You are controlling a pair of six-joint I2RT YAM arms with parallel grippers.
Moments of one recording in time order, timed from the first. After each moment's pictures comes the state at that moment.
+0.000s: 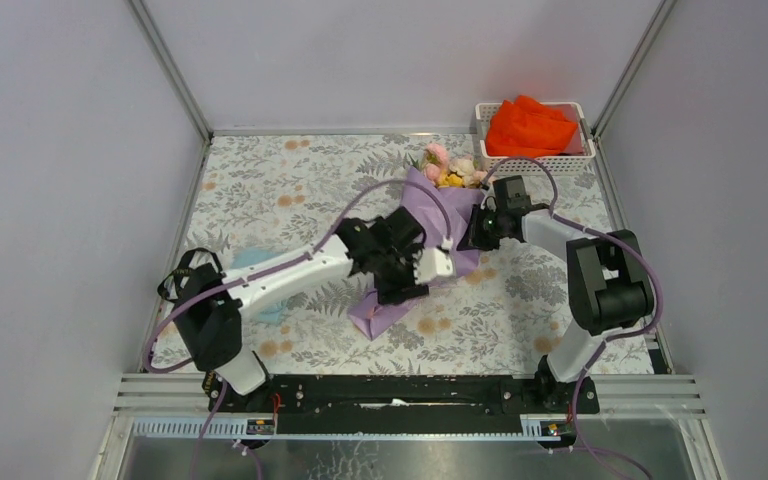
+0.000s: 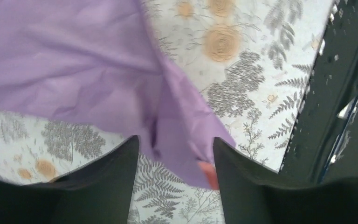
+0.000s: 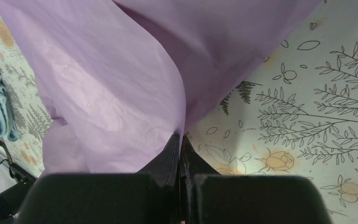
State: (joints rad) left arm -0.95 1.63 1.30 -0.81 0.22 0.53; right arm 0.22 1.71 0.99 -0.30 -0.40 0.39
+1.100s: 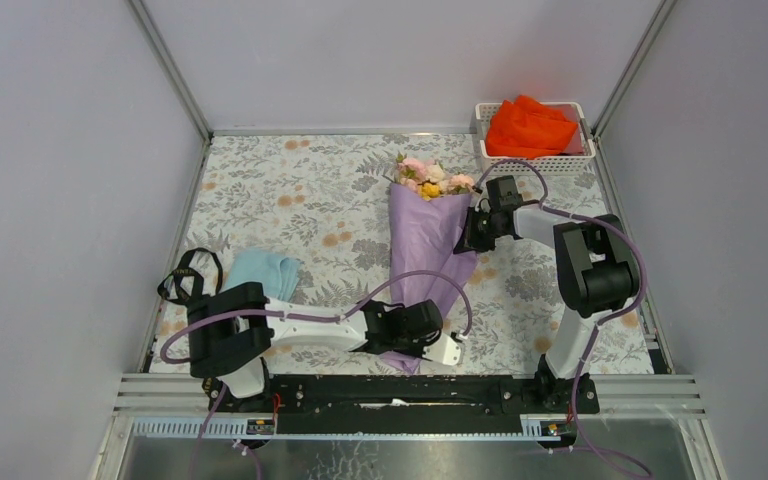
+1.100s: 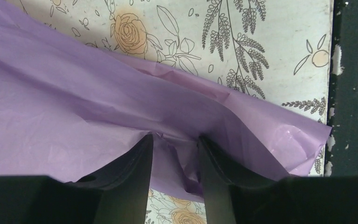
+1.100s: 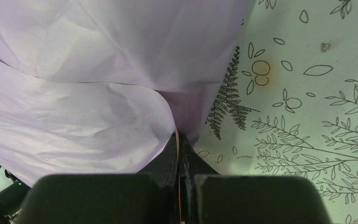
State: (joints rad) left arm -1.28 1.66 0.88 -0.28 -0.07 0.61; right arm 0.22 1.85 1.05 -0.30 -0.41 0.37
